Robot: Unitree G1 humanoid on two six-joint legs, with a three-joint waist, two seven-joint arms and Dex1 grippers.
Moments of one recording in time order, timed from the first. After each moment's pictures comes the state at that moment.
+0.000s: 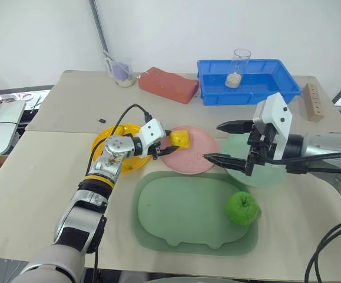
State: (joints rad) left arm -0.78 0.32 -0.20 0.70 -0.04 -0.16 -0.93; right arm -0.50 -0.94 -0.04 -0.60 0.82 0.88 0.65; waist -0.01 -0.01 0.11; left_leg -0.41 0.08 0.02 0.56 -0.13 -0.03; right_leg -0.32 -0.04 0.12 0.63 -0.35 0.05
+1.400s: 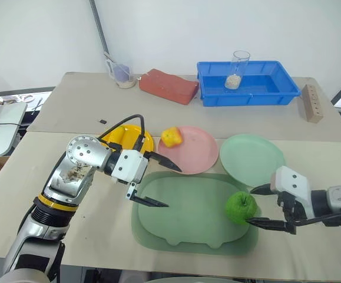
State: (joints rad) left arm -0.51 0.64 -0.22 -0.16 -0.38 0.04 -1.52; right arm 0.17 -1.15 -0.19 -0.59 0.49 0.67 1.05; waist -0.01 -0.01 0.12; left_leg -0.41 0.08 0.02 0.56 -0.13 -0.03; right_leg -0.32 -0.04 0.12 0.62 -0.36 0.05
